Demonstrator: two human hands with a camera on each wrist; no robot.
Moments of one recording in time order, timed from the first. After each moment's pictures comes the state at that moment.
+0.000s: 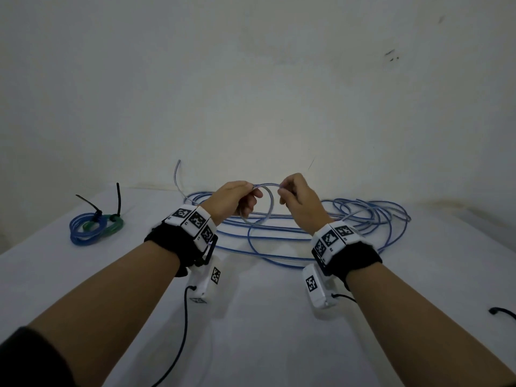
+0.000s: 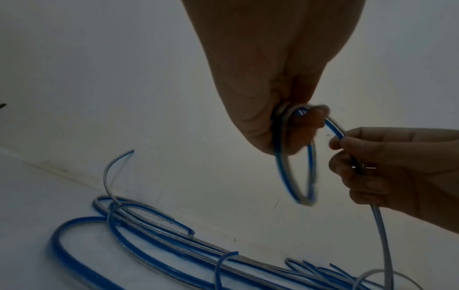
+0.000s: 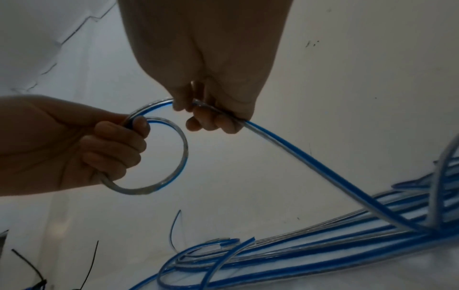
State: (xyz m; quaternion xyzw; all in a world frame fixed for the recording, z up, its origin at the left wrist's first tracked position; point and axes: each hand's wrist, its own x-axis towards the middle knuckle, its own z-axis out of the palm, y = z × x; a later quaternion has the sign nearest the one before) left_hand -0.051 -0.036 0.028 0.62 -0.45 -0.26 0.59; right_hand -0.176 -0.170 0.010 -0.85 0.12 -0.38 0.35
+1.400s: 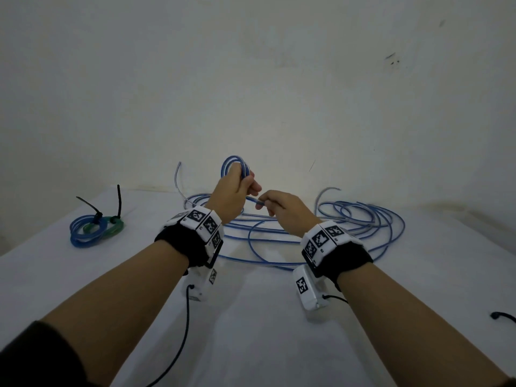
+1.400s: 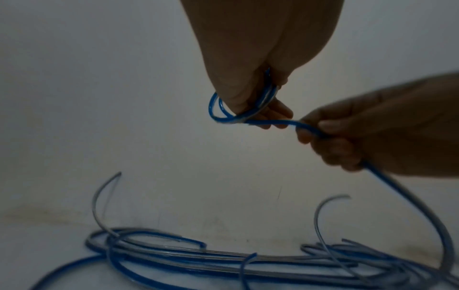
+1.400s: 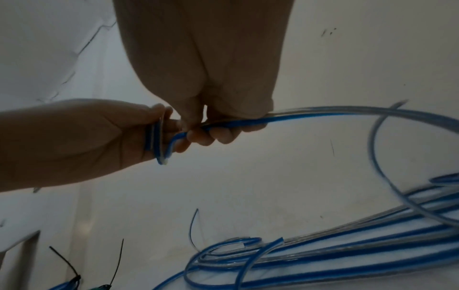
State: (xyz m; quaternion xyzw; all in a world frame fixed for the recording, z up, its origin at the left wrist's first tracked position) left_hand -0.046 -0.049 0.027 0.65 -0.51 0.01 0.56; right_hand -0.163 -0.154 0.016 -0.92 0.13 -0.23 0.28
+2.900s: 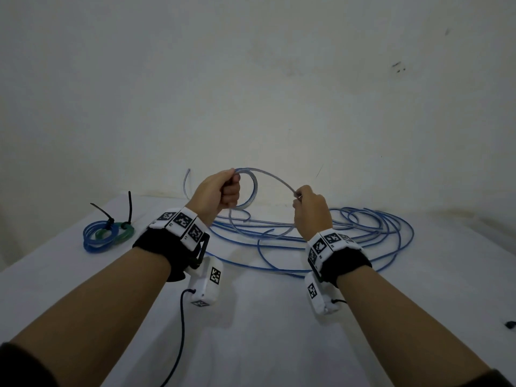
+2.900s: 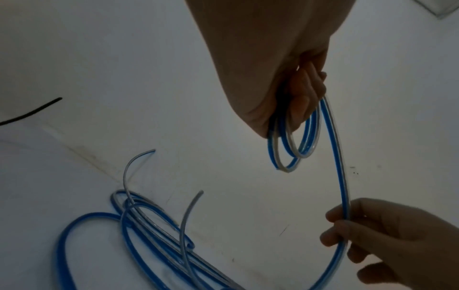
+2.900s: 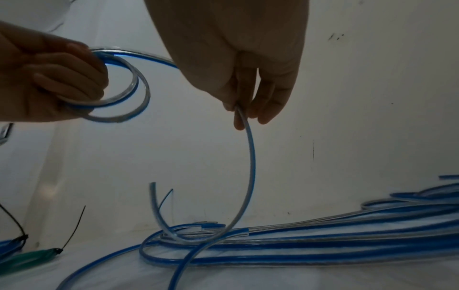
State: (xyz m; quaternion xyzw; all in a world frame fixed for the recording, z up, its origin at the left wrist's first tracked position) left_hand -0.025 -0.011 0.051 0.49 -0.38 -0.31 0.72; right_hand -0.156 -0.170 0.005 -0.86 0.31 -0.37 0.15
